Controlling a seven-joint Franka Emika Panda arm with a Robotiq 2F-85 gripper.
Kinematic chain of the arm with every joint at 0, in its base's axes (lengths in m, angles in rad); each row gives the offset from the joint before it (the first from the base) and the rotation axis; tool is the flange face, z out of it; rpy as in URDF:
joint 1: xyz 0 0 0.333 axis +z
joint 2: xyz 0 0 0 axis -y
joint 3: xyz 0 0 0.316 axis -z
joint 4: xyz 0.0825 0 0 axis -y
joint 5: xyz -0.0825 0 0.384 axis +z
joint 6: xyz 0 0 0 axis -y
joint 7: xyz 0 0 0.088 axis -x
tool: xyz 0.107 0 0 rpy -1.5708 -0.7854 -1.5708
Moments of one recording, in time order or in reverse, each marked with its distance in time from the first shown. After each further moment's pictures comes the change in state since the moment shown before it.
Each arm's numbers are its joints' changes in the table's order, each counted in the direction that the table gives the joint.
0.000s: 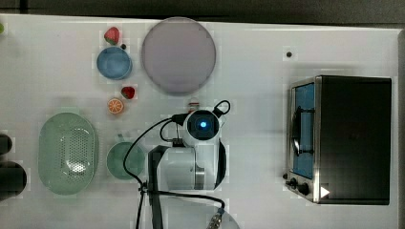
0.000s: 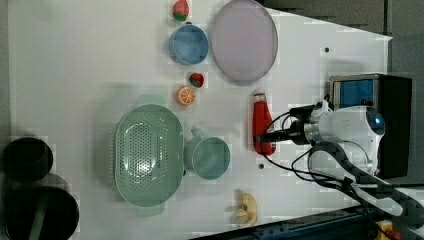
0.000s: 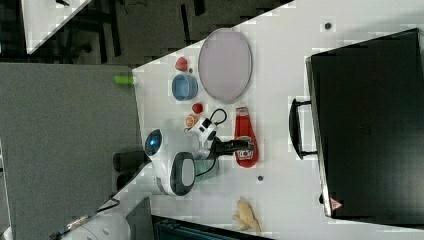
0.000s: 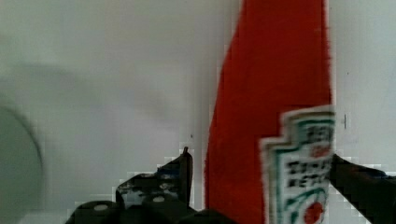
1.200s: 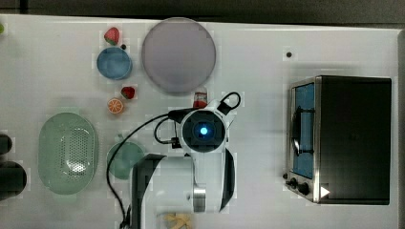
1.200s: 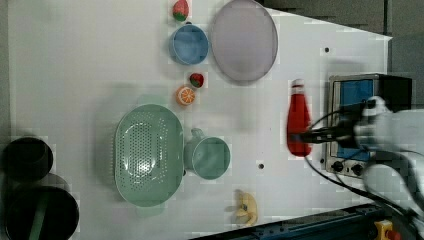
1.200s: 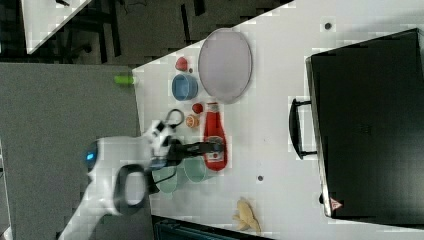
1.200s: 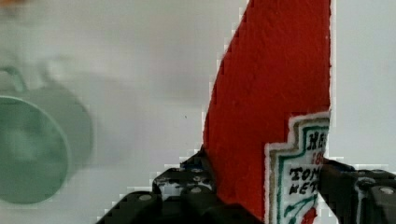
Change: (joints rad) arm -0.009 0.405 -0.008 0.014 0.005 -0.325 0.005
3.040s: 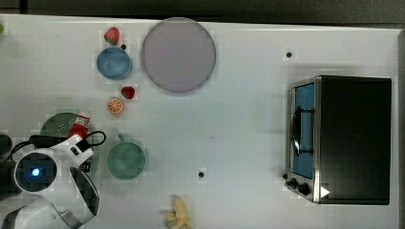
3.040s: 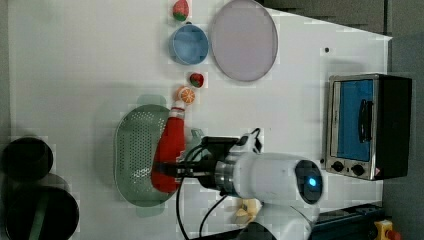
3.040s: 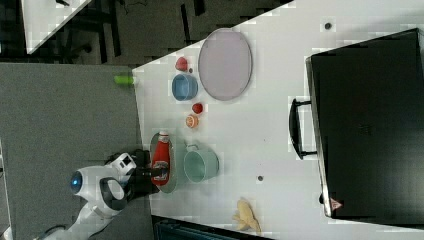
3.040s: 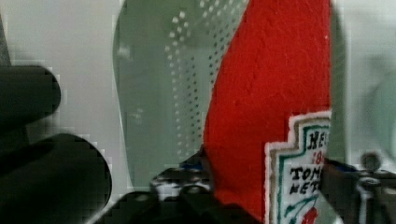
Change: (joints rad) arm 0.117 -0.398 -0.585 0.100 0.079 0.407 -0.813
